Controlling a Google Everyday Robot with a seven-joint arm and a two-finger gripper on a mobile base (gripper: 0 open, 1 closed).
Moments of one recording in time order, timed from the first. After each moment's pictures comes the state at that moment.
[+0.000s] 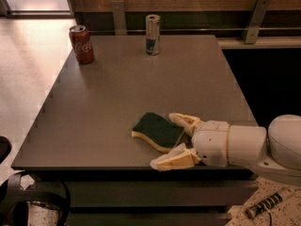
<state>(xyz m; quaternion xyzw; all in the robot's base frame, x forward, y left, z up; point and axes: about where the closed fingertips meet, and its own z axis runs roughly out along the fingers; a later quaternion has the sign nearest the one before) 0.433 -0.041 0.808 -0.47 0.68 0.31 0.48</state>
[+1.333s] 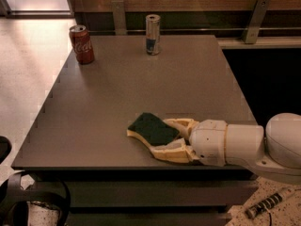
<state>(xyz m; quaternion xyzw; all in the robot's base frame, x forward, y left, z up) 0.432 -0.036 0.811 -0.47 0.67 0.30 0.48</state>
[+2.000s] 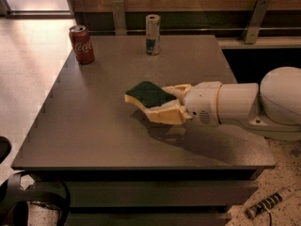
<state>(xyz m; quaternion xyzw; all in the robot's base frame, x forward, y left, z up) 0.490 -0.031 0.870 -0.43 0.71 0.29 0.47</state>
